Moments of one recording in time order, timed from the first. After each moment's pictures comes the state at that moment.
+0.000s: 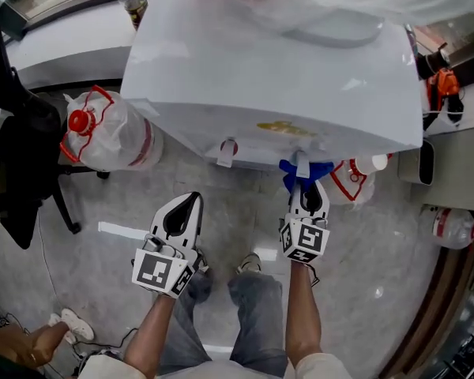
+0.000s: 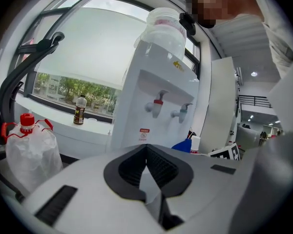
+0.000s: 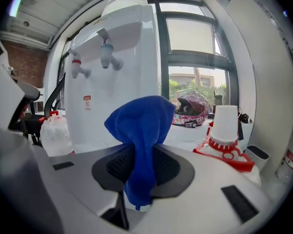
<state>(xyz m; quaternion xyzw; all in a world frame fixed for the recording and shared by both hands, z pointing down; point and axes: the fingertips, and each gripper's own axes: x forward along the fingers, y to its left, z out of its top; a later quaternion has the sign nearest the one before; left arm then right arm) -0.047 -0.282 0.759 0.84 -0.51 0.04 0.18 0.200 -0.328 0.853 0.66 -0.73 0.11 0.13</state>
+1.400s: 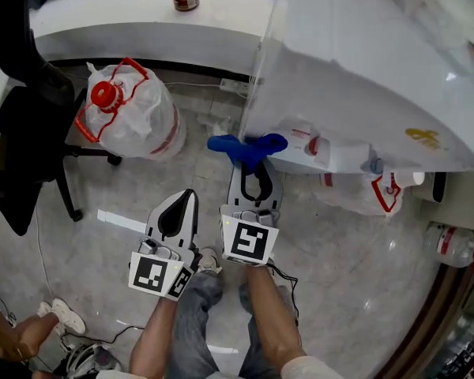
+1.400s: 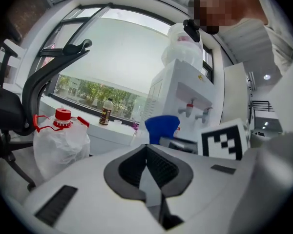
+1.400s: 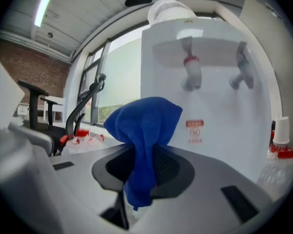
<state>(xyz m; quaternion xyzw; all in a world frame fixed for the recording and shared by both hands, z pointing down) -0.160 -0.267 0.797 0.80 -0.57 0.00 0.18 -0.063 -0.353 0.797 0.60 -0.80 0.04 0.04</state>
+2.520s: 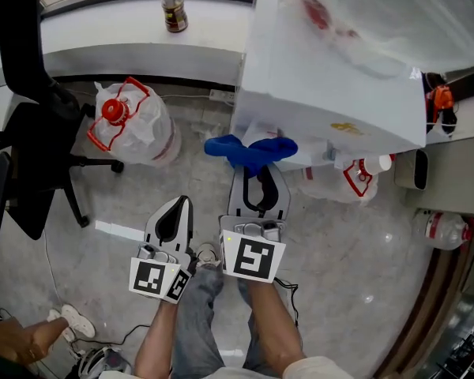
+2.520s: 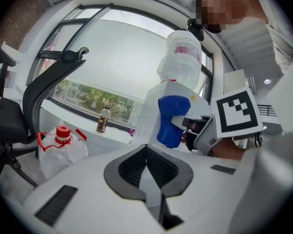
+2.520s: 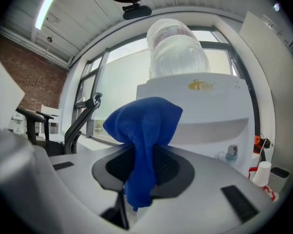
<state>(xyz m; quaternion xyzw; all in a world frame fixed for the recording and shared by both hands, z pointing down) -0.159 -0.240 0.708 0.80 -0.57 -0.01 0.19 -0.045 -0.320 0.639 0.62 -0.78 0.01 0.01</state>
